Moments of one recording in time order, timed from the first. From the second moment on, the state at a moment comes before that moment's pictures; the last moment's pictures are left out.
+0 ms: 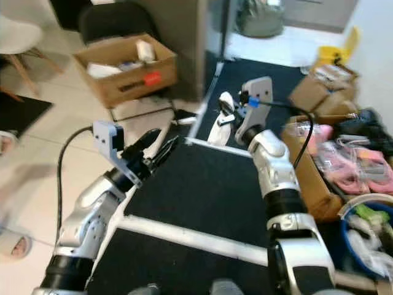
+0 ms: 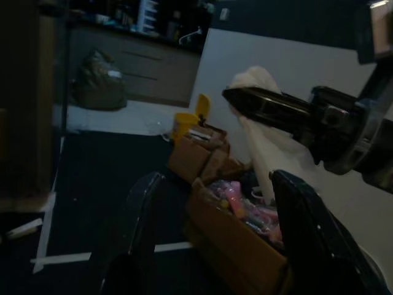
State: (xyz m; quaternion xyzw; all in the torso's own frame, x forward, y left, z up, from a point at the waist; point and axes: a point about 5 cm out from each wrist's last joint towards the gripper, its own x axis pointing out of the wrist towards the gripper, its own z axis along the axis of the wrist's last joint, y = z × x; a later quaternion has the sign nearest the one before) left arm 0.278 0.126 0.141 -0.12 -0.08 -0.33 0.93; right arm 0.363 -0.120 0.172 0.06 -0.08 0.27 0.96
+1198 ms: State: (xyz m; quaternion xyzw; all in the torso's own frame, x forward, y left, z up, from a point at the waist) left arm 0.278 0.125 0.142 -0.12 -0.08 -0.34 0.93; right arm 0.362 -0.120 0.172 0.05 -0.08 0.27 0.96
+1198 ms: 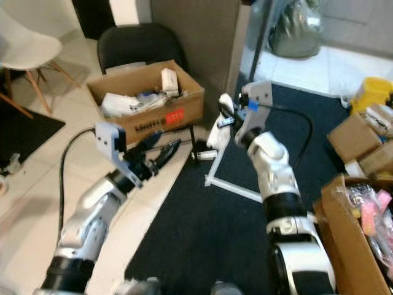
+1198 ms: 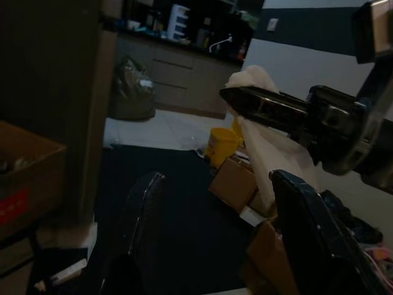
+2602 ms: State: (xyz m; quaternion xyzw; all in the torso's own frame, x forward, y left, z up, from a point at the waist) left arm 0.278 0.125 0.142 -0.12 -0.08 -0.34 0.93; right arm 0.362 -0.122 0.172 0.04 -0.08 0.27 0.96
